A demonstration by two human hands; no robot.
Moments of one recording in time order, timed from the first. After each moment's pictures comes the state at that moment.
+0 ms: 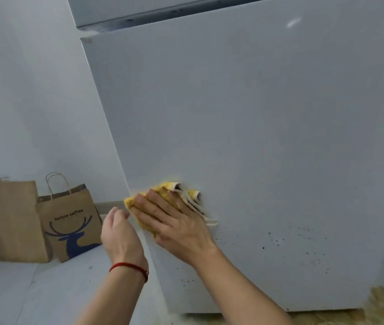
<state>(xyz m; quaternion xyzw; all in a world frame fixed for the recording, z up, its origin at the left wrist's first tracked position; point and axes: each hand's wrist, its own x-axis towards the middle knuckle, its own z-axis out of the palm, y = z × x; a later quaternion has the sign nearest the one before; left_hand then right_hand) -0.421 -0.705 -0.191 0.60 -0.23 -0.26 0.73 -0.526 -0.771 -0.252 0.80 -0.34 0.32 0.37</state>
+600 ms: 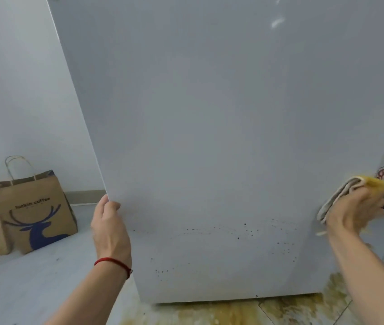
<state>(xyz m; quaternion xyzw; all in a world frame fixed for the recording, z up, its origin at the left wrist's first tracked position) -0.434 -0.720 -0.225 0.55 -0.32 -0.32 0.70 -0.861 -0.772 -0.255 0.15 -0.68 0.71 -0.09</state>
